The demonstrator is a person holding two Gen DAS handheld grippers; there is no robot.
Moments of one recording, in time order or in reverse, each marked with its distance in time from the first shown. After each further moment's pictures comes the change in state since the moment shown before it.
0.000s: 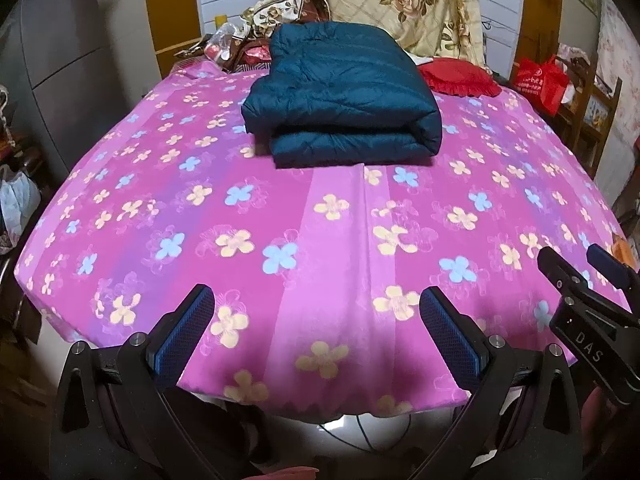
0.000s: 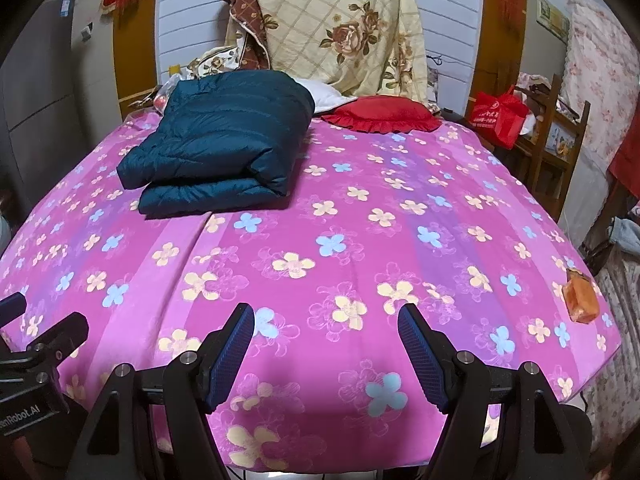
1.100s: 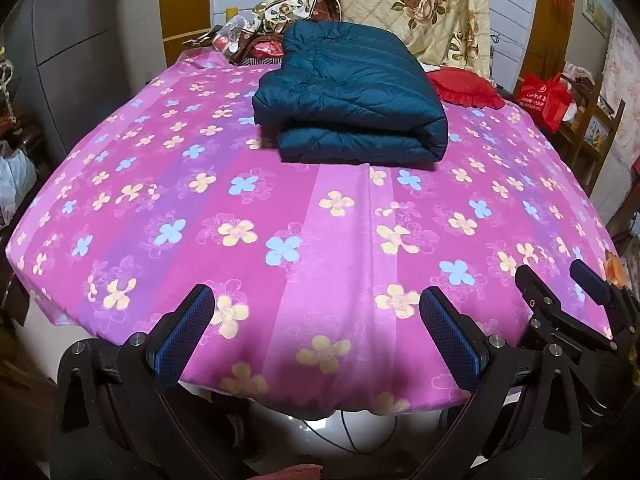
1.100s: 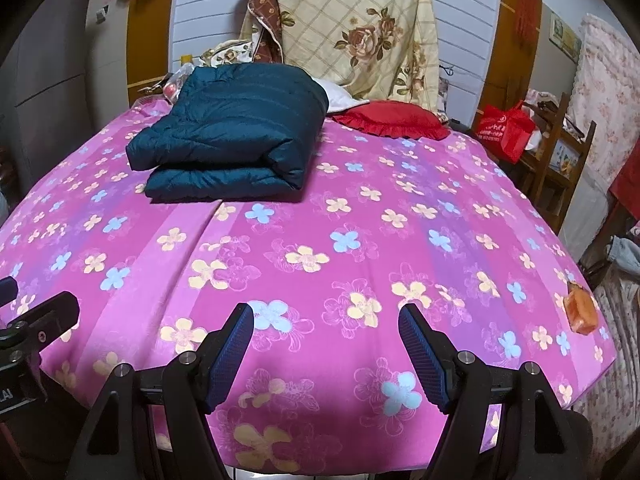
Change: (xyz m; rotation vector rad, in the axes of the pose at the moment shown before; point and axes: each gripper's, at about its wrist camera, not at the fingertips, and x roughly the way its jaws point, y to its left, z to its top) left arm -0.001 0.013 -0.005 -0.063 -0.004 -0.031; right arm 0.005 0.022 -0.009 -0.062 -0.009 -0.021
